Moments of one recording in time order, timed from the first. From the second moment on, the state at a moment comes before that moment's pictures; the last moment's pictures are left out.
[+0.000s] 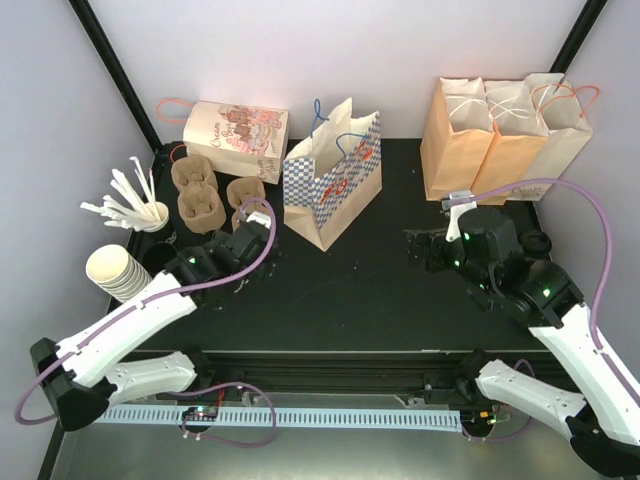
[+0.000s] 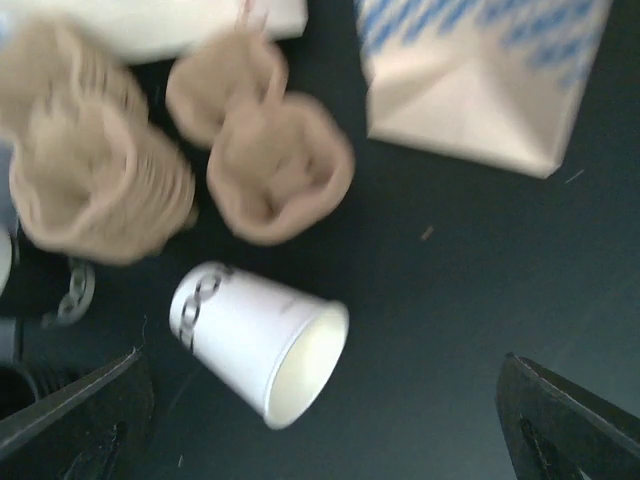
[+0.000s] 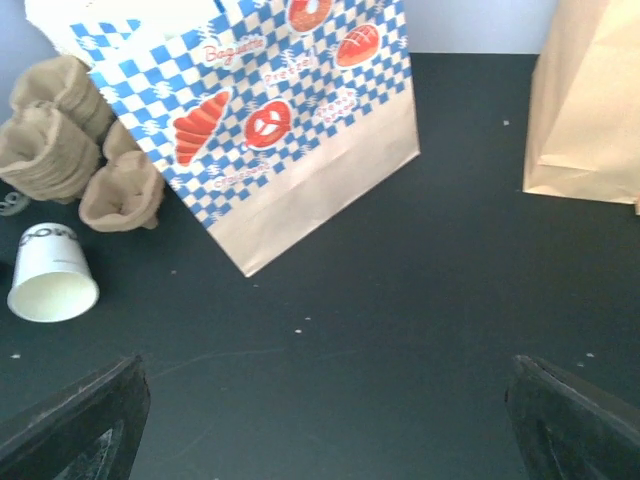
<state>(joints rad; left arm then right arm) -0.83 1.05 1.11 -0.94 -0.56 -0.29 0.68 0.89 1.27 -0.99 0.24 0.36</state>
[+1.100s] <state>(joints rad) -0.62 1.58 0.90 -0.79 -0.76 -0.36 0.68 0.78 1.03 -0.85 0.01 0.37</state>
